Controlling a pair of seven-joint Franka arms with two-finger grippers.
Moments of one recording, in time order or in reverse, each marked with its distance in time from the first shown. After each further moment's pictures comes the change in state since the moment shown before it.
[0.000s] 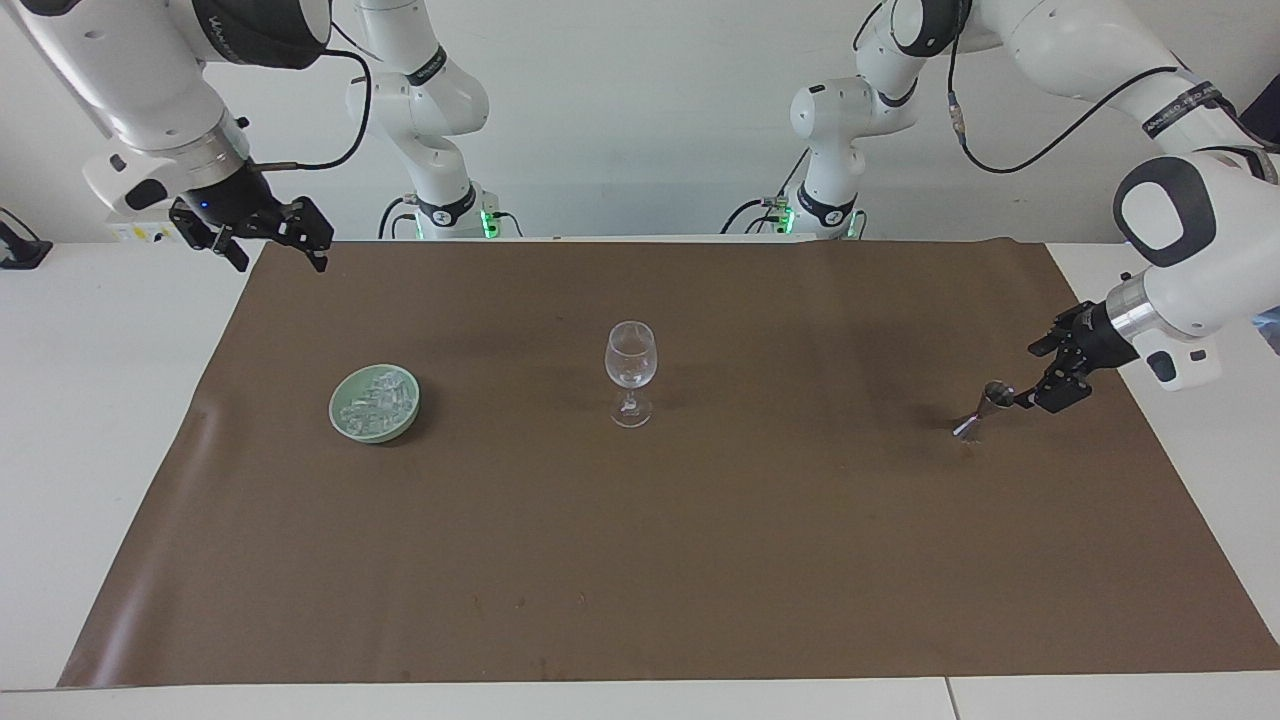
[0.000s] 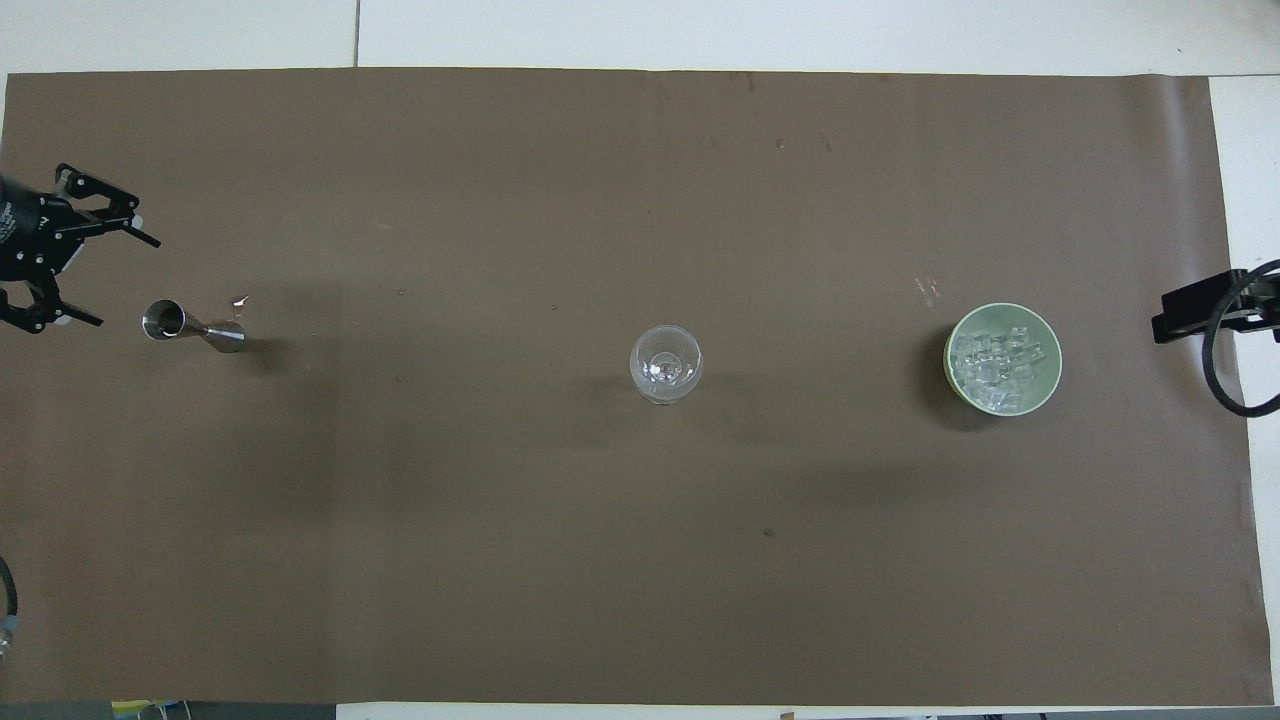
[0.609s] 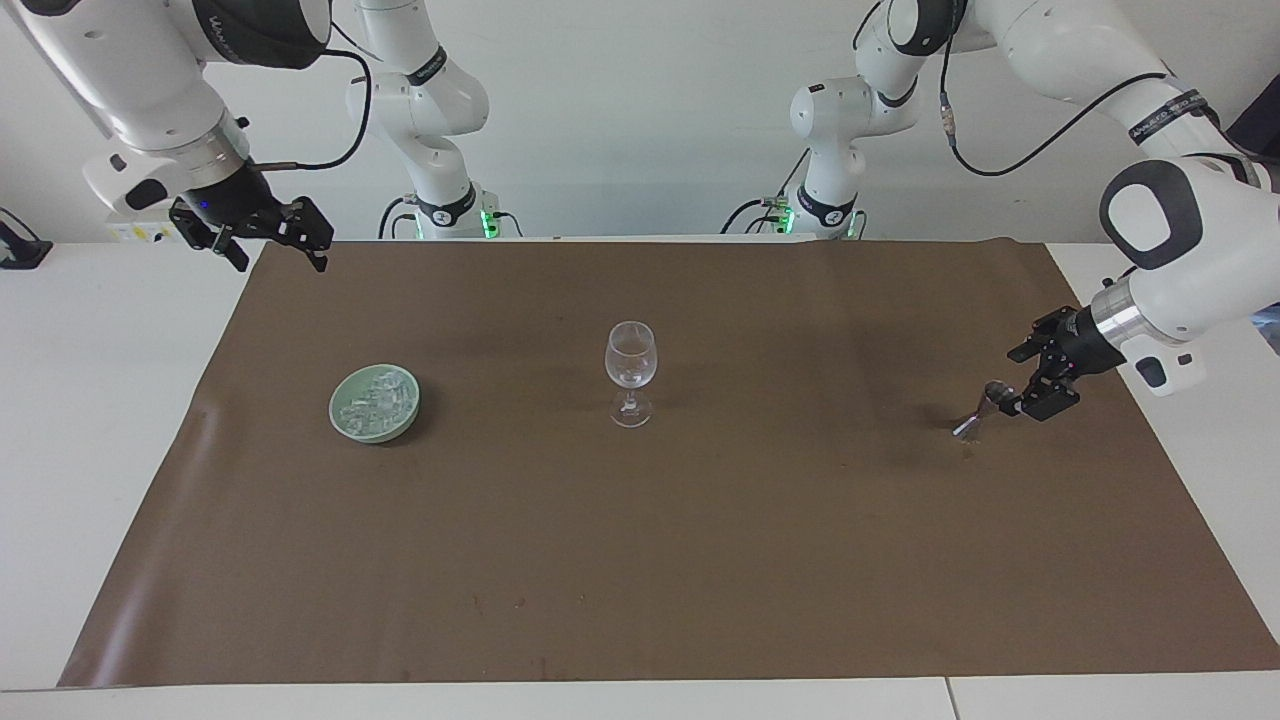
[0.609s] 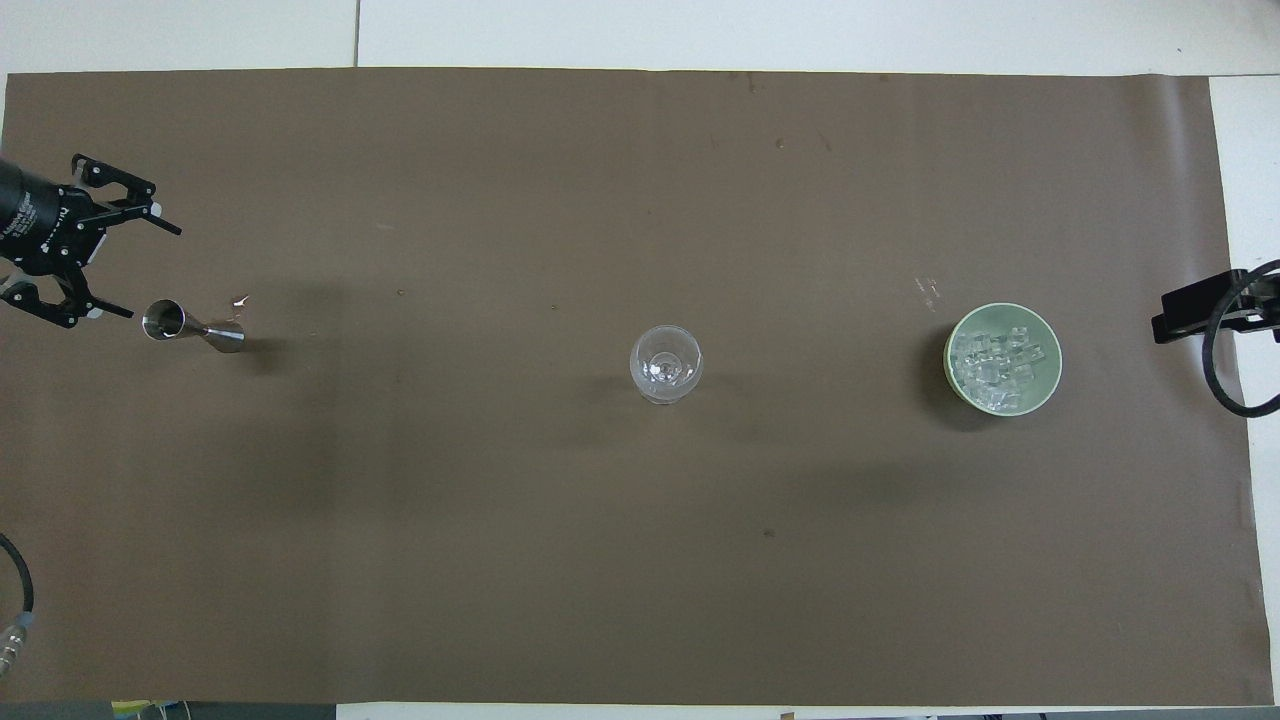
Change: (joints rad) left arm 0.022 0.000 0.009 -0.017 -0.128 0.027 -0.058; right arm 0.000 0.000 0.000 0.000 0.000 0.000 0.000
